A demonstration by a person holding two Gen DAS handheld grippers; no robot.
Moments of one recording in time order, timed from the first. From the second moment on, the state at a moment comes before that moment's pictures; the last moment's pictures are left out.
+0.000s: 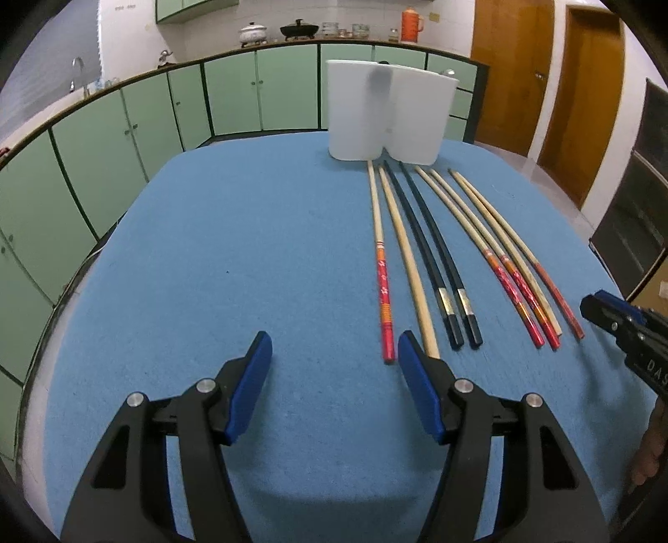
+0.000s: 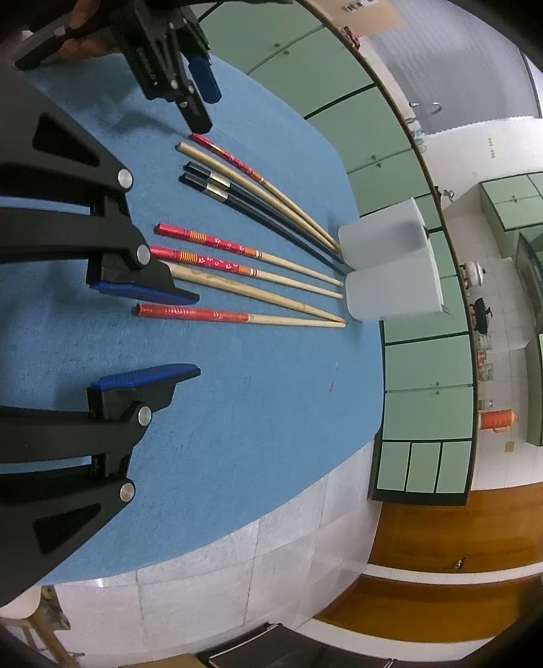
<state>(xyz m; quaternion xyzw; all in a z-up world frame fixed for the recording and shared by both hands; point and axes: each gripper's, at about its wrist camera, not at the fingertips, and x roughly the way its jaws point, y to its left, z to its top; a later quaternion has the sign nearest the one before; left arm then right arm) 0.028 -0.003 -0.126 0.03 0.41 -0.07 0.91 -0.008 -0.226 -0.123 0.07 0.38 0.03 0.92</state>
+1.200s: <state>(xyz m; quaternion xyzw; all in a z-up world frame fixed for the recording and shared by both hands) 0.029 -0.026 -0.133 0.07 0.43 -0.08 0.90 -0.006 -0.213 -0.136 0.05 0.41 0.04 0.91</state>
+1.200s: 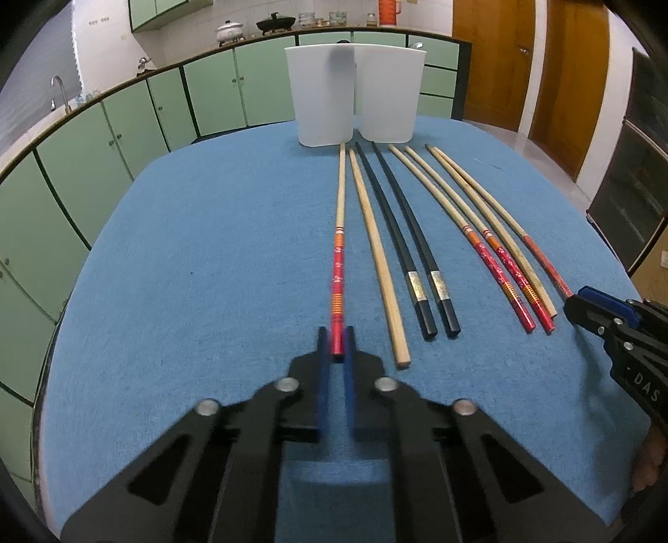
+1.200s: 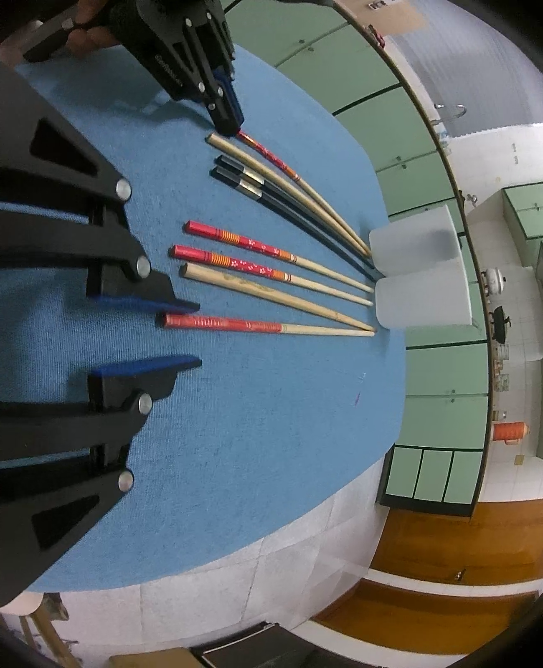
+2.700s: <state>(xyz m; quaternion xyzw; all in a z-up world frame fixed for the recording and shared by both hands) 0.029 -0.020 -0.119 0.05 0.41 -0.08 0.91 0.005 -0.231 -0.136 0.07 0.42 0.04 0.90</state>
